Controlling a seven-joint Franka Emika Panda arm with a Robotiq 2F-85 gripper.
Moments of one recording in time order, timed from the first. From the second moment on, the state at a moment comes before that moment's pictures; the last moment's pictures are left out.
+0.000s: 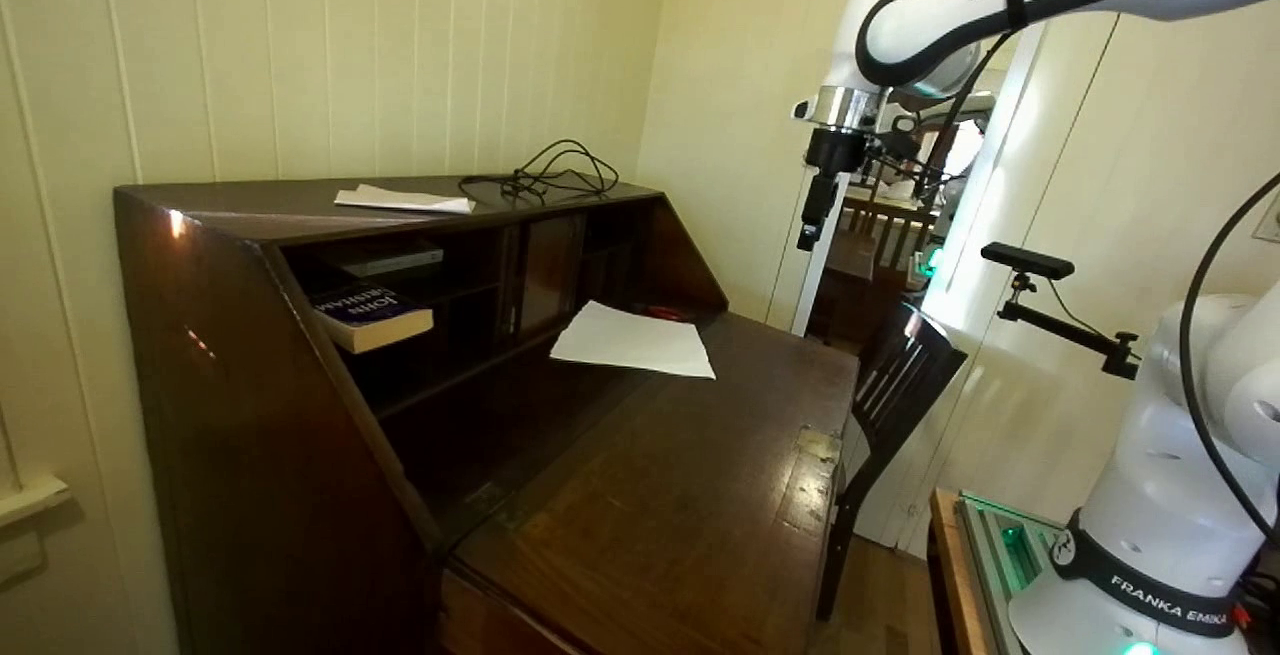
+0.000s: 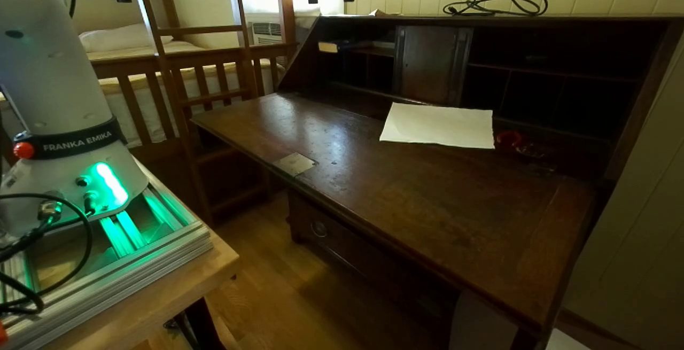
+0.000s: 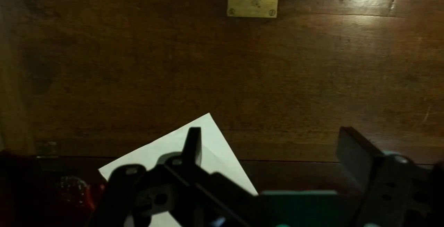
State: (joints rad) arm -0.18 -0.34 -0.33 -2.30 -0.15 2.01 -0.39
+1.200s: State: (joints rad) arm -0.24 -0.20 -0.38 -2.20 -0.14 2.00 -0.53
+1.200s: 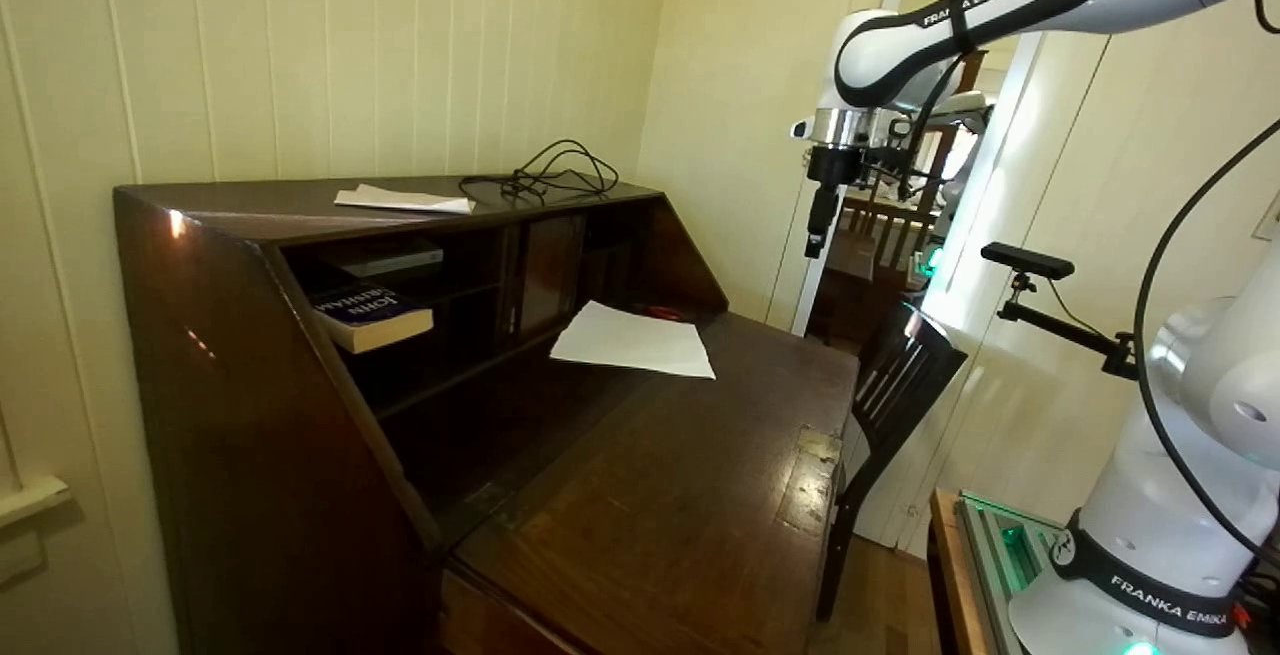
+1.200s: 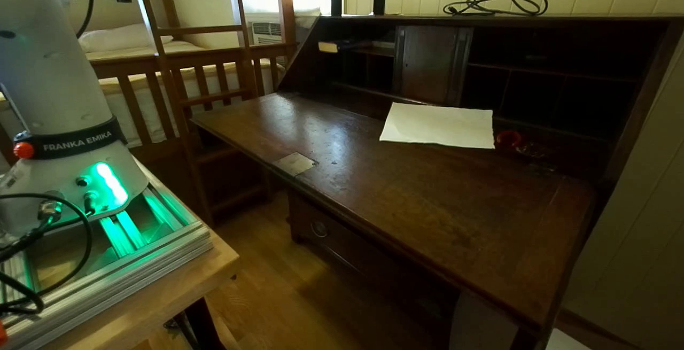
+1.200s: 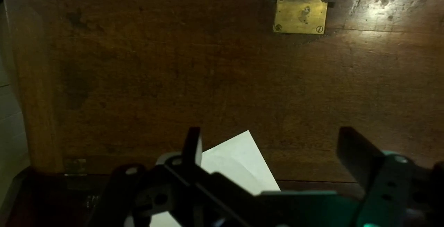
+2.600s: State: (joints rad) arm -0.56 0.52 -0.26 -1.59 0.31 2.32 -0.92
